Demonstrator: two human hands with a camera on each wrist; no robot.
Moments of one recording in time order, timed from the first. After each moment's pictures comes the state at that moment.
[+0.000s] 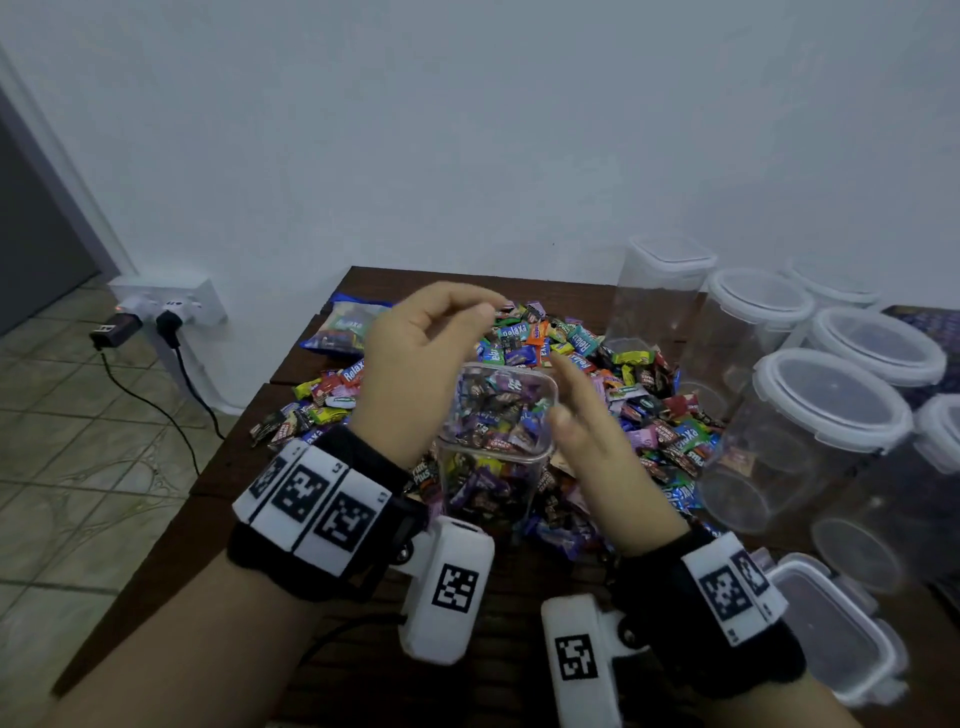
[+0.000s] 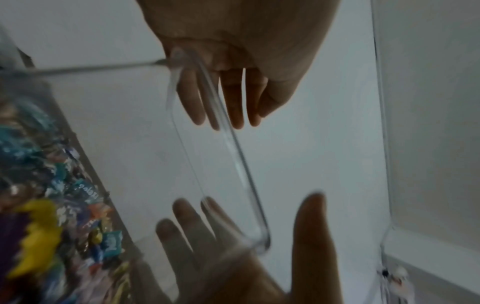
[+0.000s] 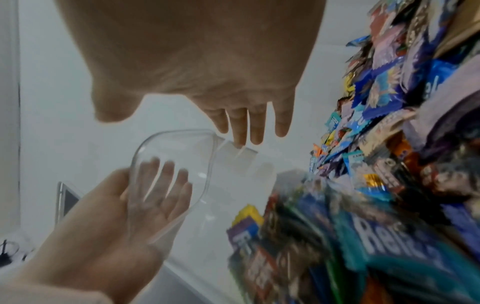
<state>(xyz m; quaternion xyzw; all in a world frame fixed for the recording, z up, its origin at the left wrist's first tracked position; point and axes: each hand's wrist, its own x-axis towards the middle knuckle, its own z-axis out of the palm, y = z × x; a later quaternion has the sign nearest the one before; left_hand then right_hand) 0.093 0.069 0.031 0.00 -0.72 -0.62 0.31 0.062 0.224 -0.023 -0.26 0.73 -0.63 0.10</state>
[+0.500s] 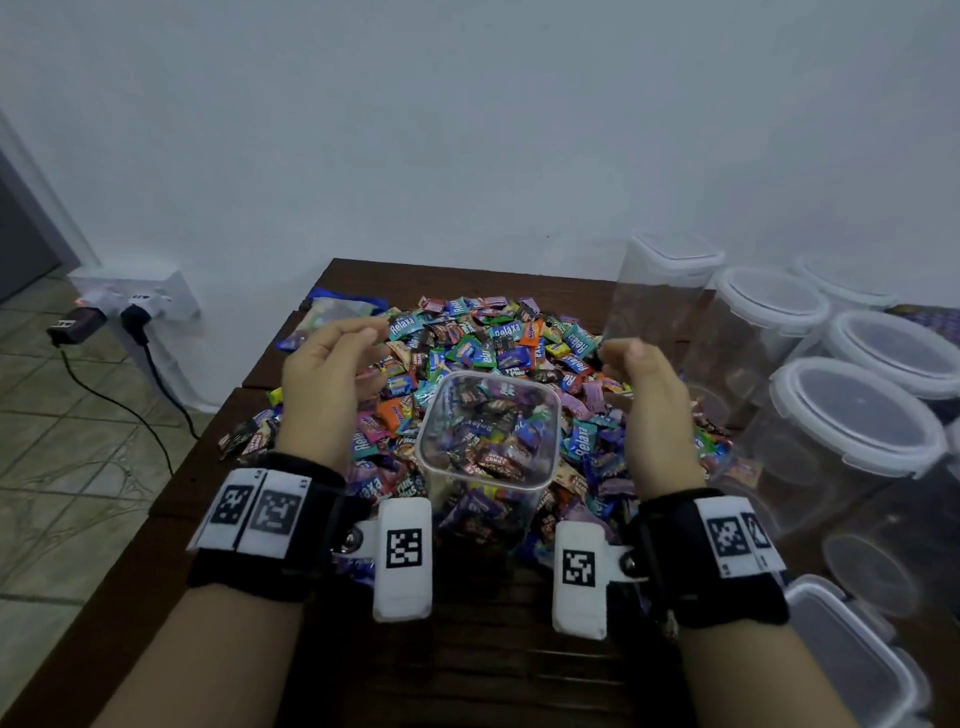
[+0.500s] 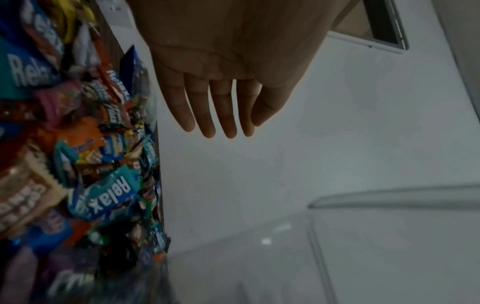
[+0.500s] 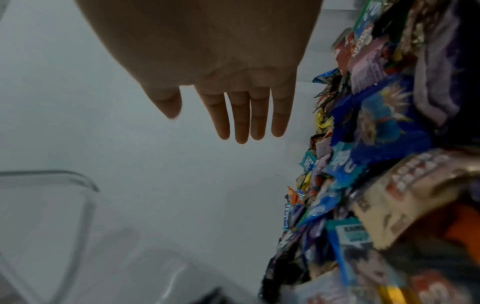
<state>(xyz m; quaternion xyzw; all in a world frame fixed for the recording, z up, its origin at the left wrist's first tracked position) 0.064 0.011 -0.021 0.20 -0.61 -0.71 0.29 -0.003 0.230 -0.032 -0.09 0.74 -0.66 -0.04</state>
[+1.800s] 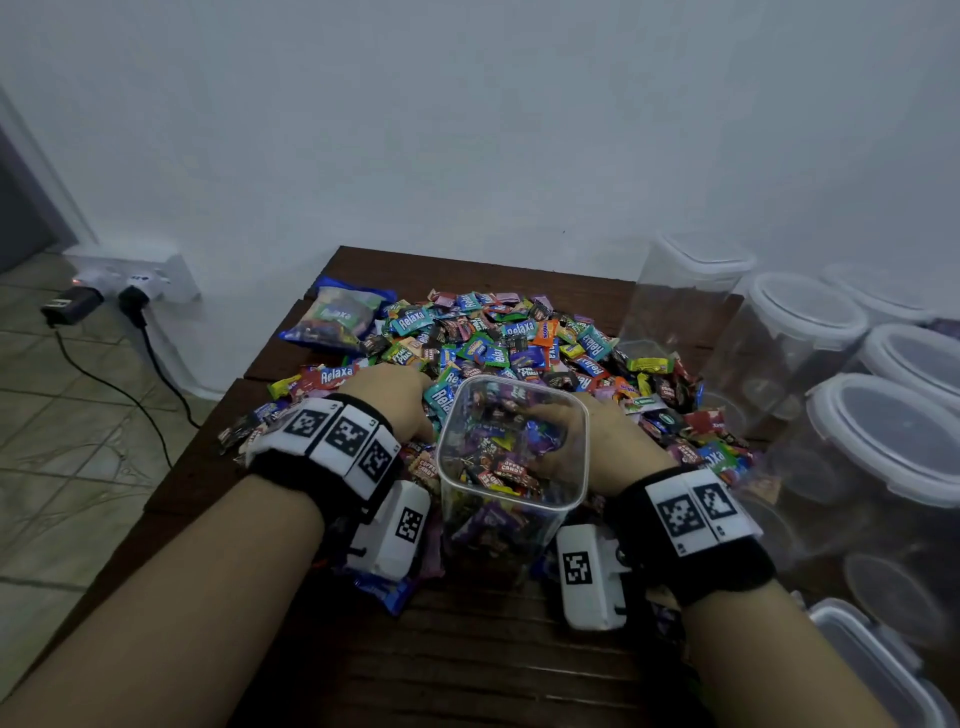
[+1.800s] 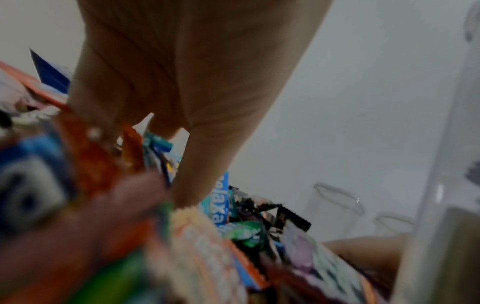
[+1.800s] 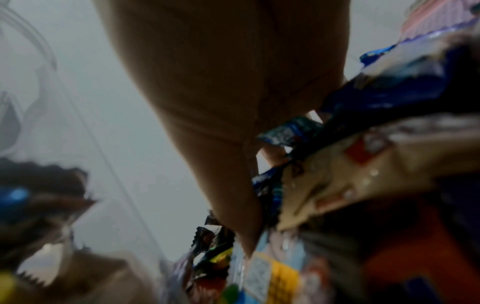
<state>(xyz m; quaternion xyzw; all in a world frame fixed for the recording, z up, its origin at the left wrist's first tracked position) 0.015 -0.004 -0.038 0.11 -0.98 -0.06 -0.16 -0.045 0.204 -0.071 -0.27 0.94 -0.10 0.16</state>
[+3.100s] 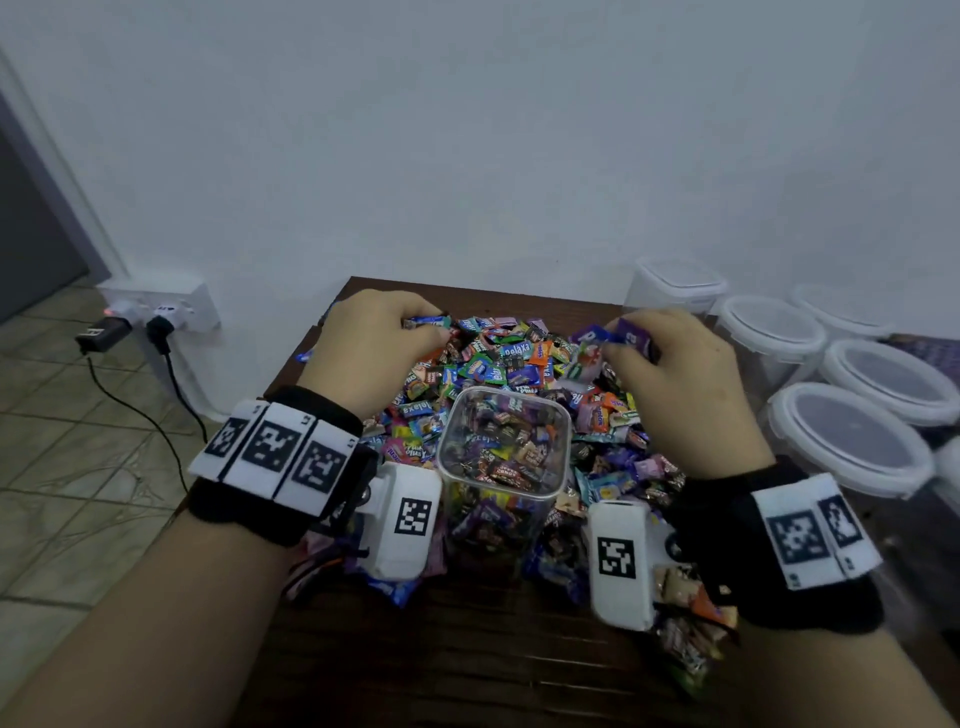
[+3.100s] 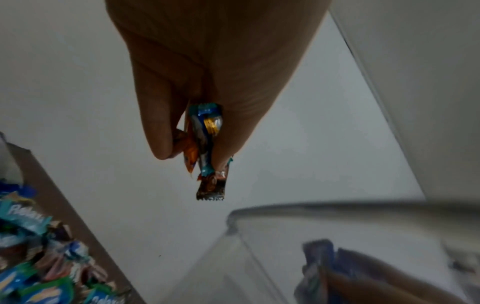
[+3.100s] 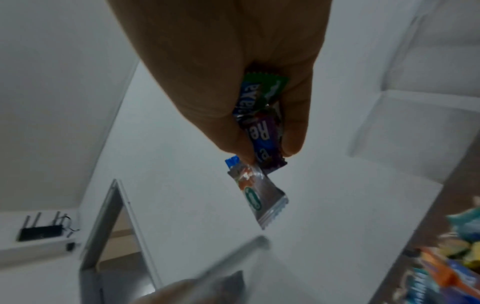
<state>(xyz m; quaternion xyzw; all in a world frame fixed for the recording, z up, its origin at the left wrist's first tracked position) 0.063 0.011 0.038 0.12 -0.88 -0.40 0.22 0.007 0.233 0.040 -0.25 0.88 -0.35 -0.19</state>
